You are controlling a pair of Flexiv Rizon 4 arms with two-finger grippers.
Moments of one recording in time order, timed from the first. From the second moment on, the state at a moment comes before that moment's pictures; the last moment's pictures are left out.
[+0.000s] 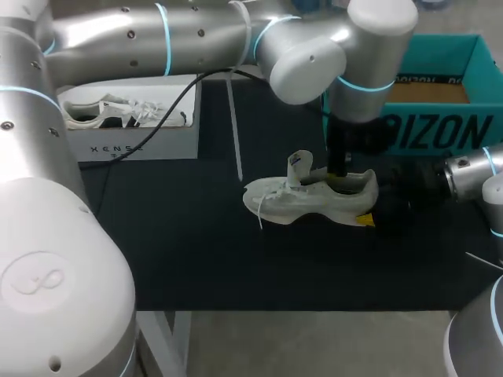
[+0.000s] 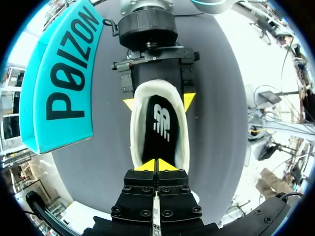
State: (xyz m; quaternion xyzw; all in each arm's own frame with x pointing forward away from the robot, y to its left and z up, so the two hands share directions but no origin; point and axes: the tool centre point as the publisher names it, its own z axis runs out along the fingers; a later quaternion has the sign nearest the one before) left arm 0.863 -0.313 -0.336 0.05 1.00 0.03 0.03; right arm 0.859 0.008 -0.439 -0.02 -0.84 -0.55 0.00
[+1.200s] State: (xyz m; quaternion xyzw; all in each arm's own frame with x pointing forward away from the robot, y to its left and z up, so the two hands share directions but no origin) left arm 0.835 -0.311 -0.396 0.08 1.00 0.03 0.02; right arm 0.858 0.008 -0.439 -0.02 -0.84 -0.55 0.00
